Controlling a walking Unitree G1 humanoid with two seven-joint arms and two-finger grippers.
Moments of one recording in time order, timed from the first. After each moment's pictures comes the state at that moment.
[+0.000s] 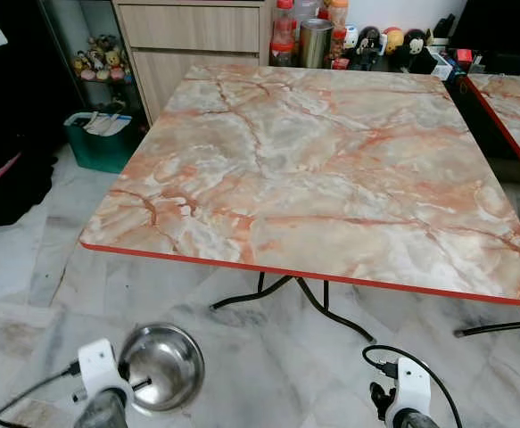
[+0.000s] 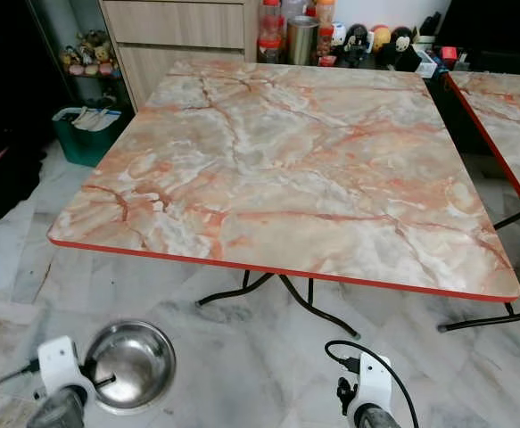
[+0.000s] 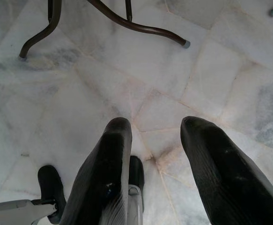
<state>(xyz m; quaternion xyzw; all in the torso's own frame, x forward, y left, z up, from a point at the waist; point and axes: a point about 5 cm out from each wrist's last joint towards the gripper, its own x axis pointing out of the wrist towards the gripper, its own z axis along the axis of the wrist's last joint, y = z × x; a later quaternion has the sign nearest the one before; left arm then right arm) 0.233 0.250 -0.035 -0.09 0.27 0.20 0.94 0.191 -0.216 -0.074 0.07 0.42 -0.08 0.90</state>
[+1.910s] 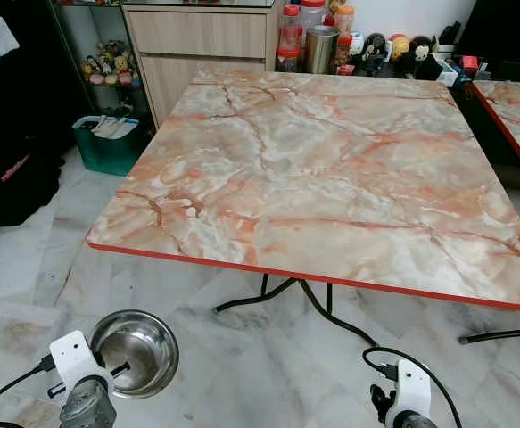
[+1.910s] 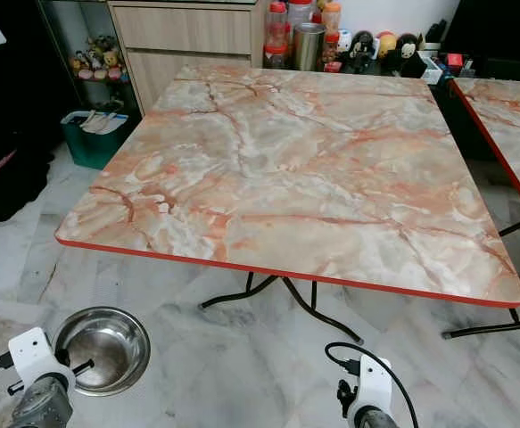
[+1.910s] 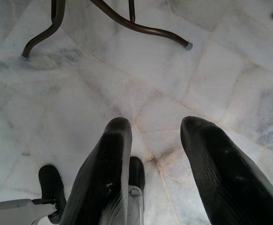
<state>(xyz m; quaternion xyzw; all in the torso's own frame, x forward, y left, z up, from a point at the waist) 0.232 0.269 -0.028 -0.10 0.25 0.29 0.92 0.190 -0.216 -0.075 0.07 0.42 -0.09 0.90</state>
